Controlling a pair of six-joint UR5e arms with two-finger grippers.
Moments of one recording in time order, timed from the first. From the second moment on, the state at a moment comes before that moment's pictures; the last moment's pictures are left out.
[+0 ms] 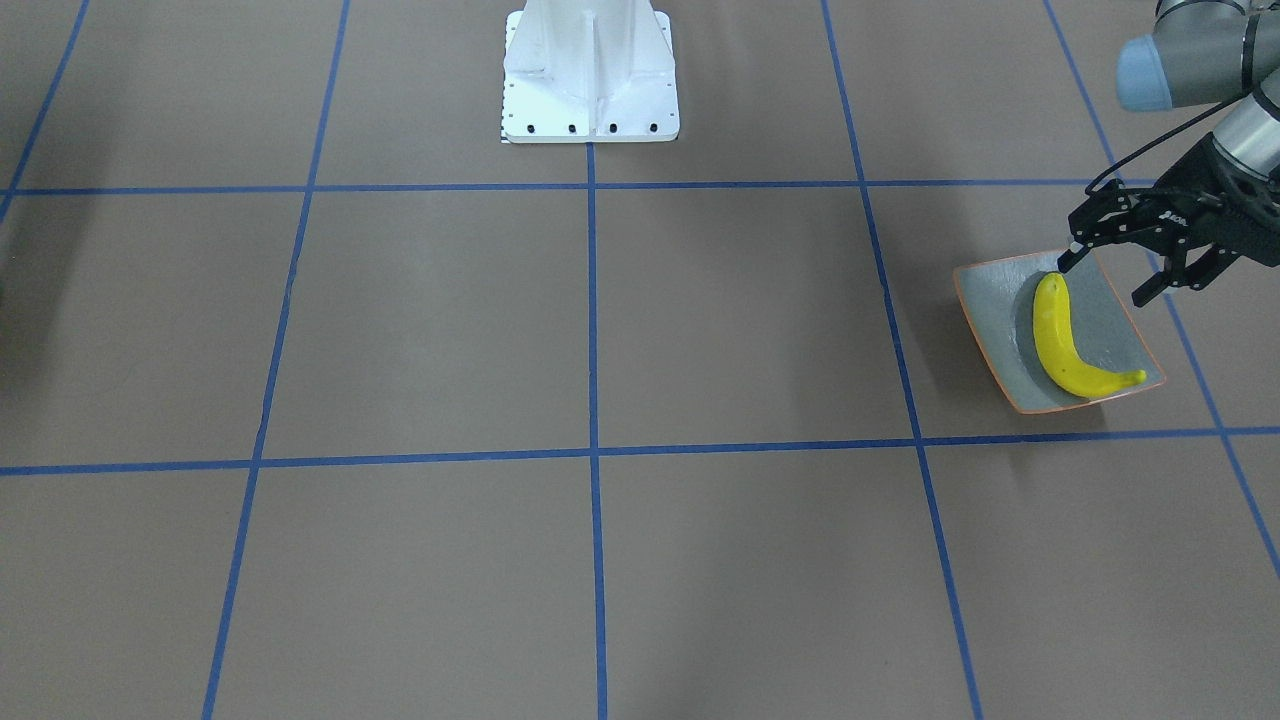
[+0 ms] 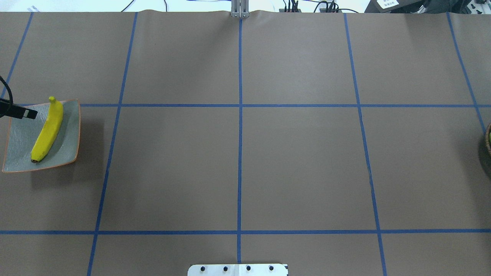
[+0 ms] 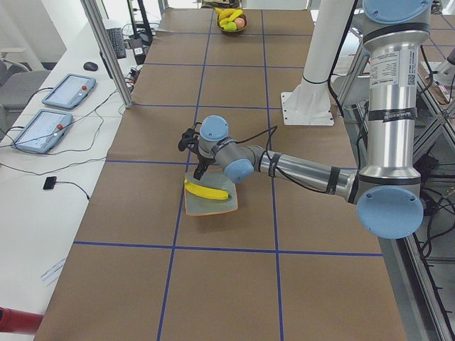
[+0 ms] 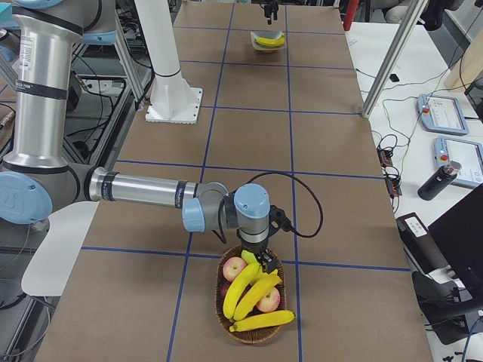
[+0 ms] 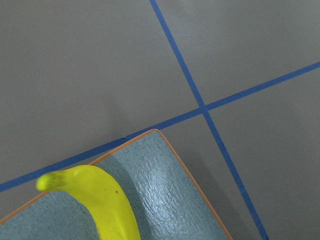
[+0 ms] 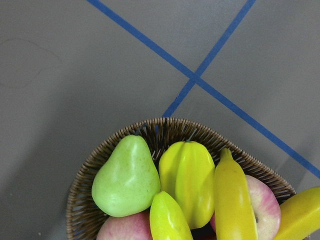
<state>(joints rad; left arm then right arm) -1.15 -1.51 -1.81 -2.23 -2.33 -0.48 1.53 -1.75 1.62 -1.29 2.24 -0.59</state>
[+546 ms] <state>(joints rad) -1.15 -1.51 -1.82 -2.23 -2.32 -0.48 1.50 -1.78 1.48 -1.02 2.24 -0.58</state>
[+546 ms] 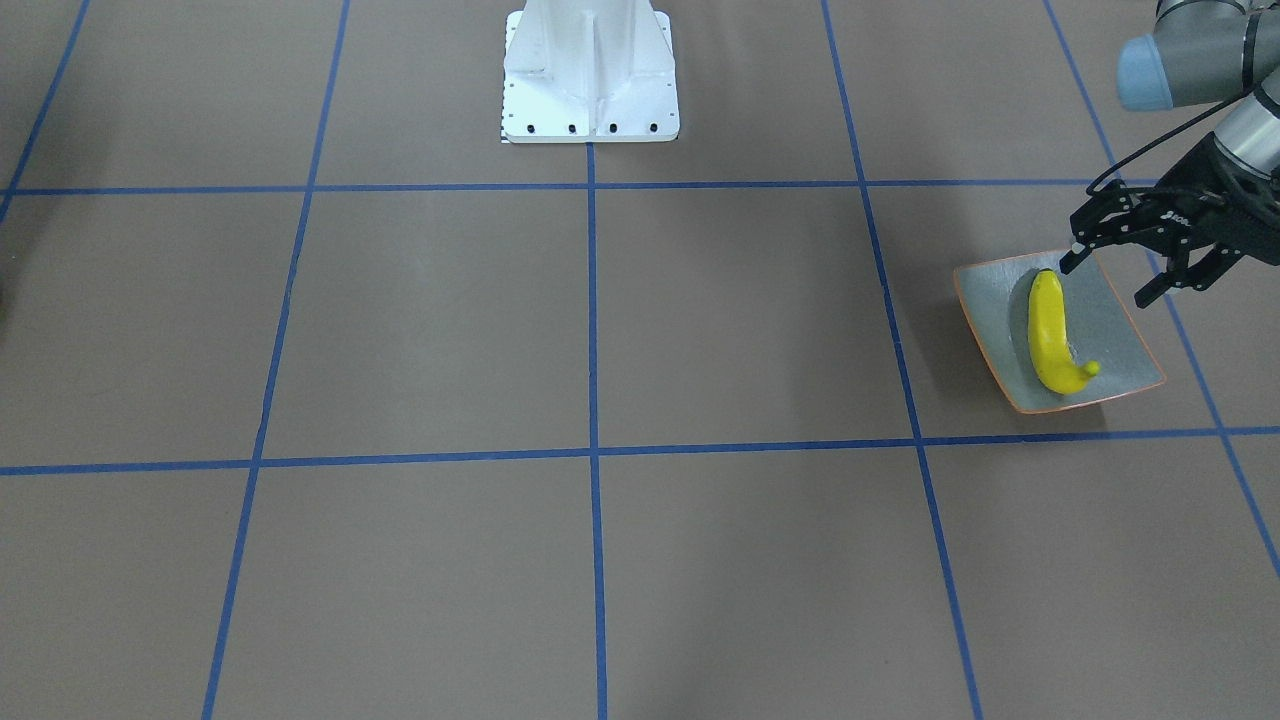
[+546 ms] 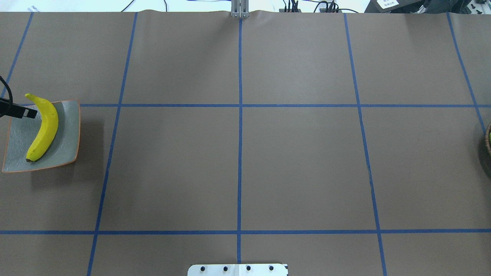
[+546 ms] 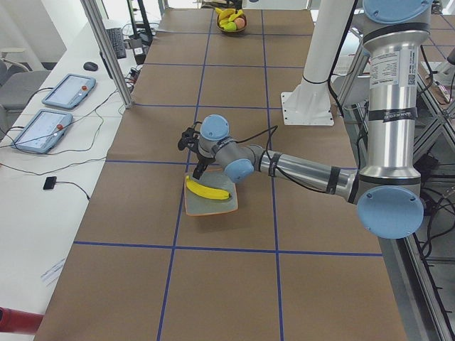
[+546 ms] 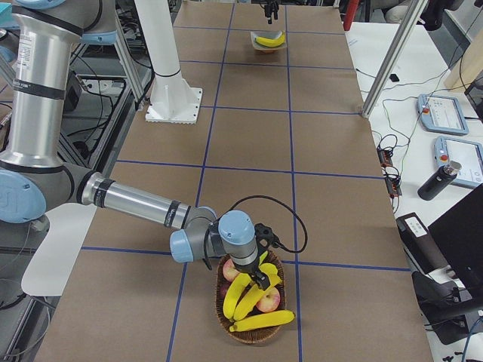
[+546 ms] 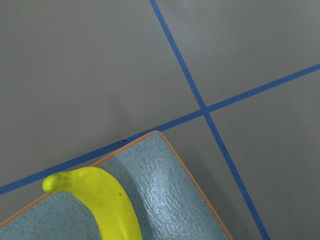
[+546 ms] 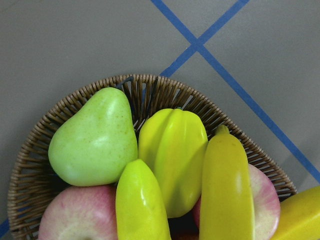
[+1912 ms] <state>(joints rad) -1.15 -1.52 -1.81 -2.23 -2.32 -0.49 1.43 -1.82 1.50 -0.93 2.18 -0.51</state>
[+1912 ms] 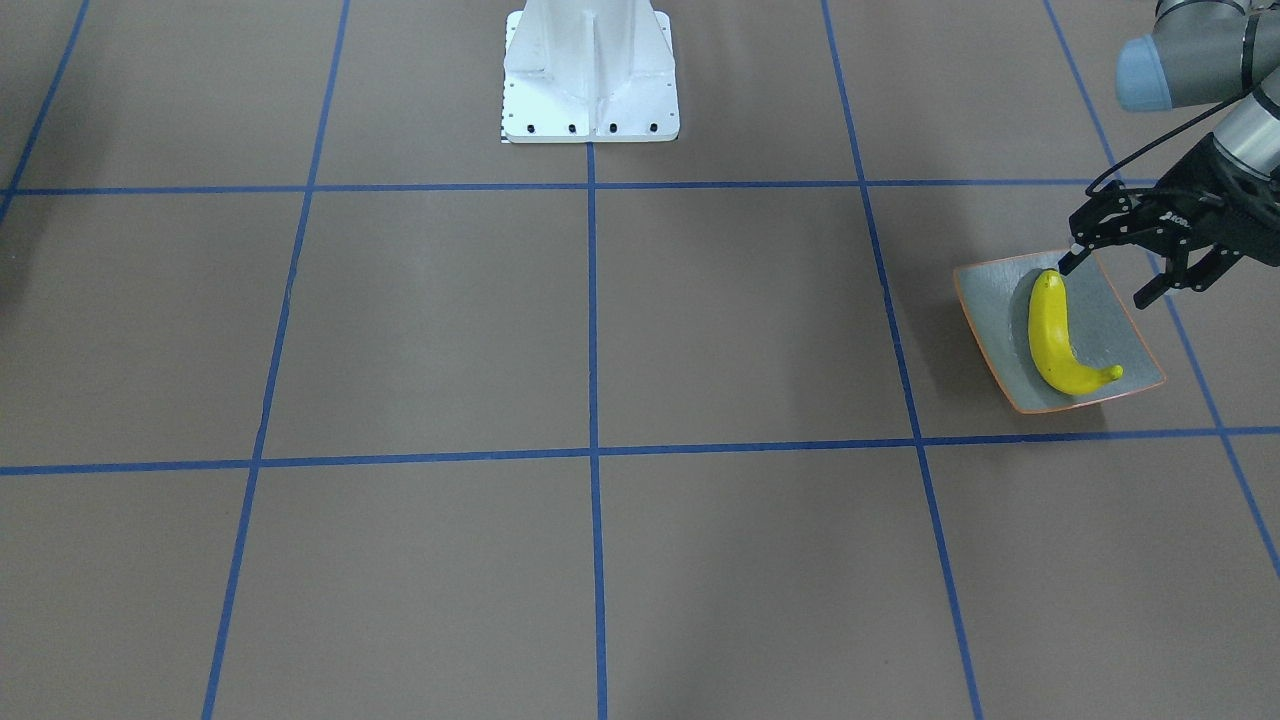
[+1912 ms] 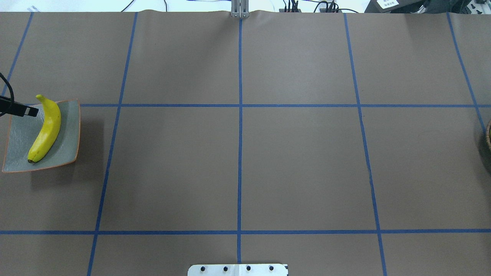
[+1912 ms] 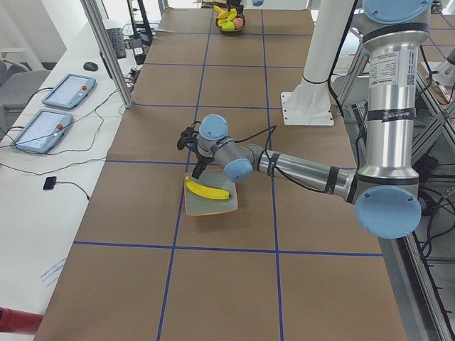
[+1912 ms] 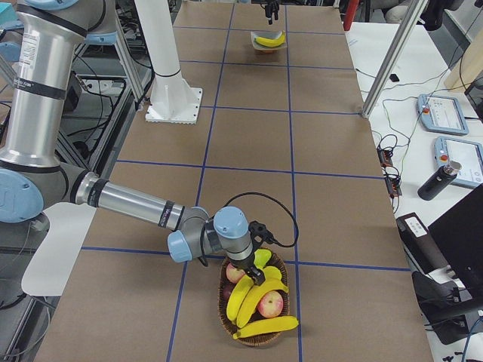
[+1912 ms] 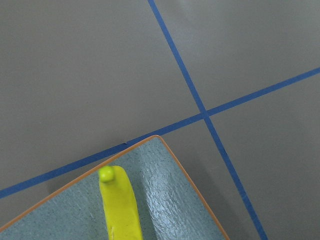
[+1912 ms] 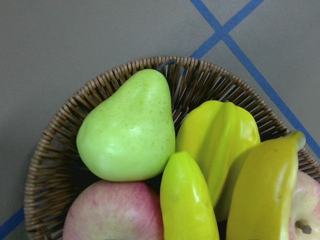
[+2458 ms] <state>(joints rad) -1.15 -1.53 -1.81 -2.23 -2.32 -0.49 1.43 -1.84 1.50 -0.93 2.15 -0.57</state>
